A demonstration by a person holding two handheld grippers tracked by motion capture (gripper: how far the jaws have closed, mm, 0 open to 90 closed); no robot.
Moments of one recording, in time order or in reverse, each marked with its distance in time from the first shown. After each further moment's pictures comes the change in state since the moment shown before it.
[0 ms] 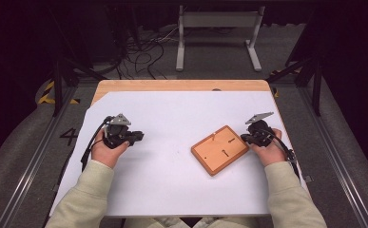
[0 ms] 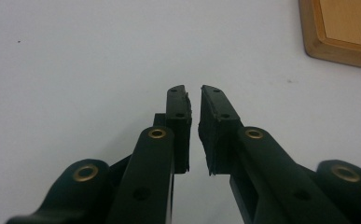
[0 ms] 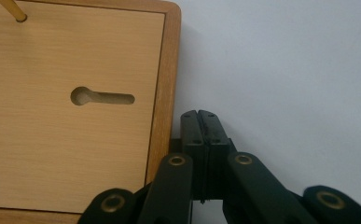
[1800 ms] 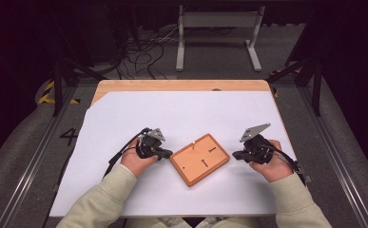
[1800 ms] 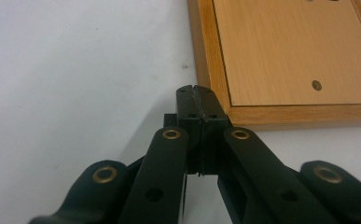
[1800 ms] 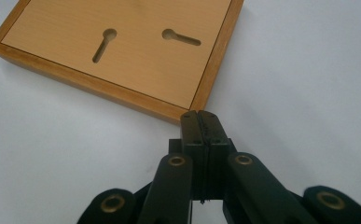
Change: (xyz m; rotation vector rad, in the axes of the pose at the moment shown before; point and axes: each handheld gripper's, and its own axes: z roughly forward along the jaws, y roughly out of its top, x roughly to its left) left arm -0.058 0.008 0.074 0.164 -0.257 0.152; right arm 0.064 -0.003 -0.052 0.023 0.222 -0.186
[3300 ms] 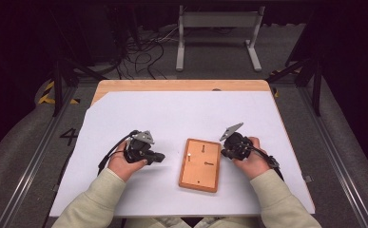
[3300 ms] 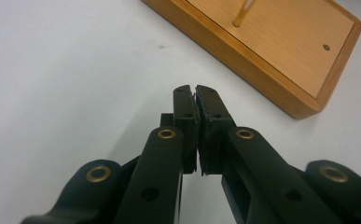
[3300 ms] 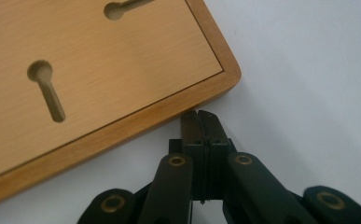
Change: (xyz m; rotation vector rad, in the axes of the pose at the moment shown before) left arm -0.008 -0.018 -0.043 -0.035 -0.010 -0.017; right arm 0.004 0.034 0.059 0.113 -0.105 -0.046
